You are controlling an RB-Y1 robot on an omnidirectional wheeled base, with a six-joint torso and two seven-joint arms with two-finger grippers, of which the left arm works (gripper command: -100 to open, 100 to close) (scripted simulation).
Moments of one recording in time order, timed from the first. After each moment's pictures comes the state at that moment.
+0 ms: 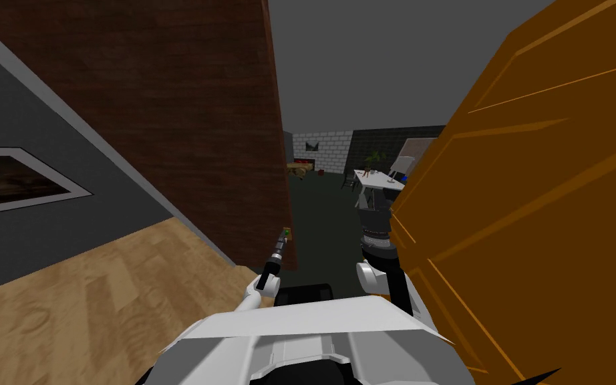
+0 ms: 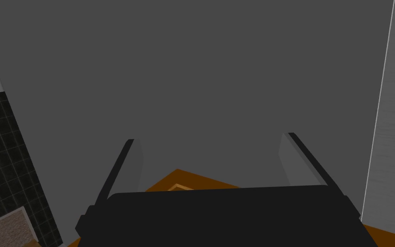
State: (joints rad) arm -0.17 0.07 -0.34 -0.63 0.28 -0.82 -0.08
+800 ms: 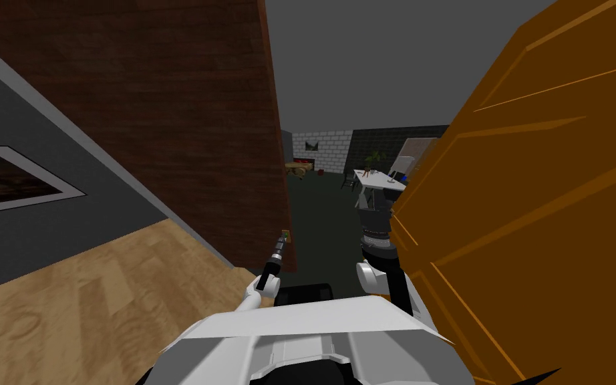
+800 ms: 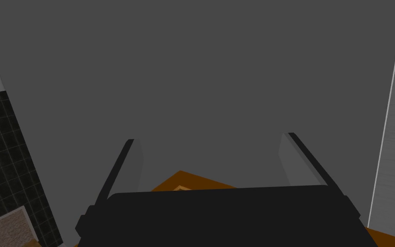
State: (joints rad) arm -0.16 0.07 -0.34 -0.63 0.28 -0.82 -0.08
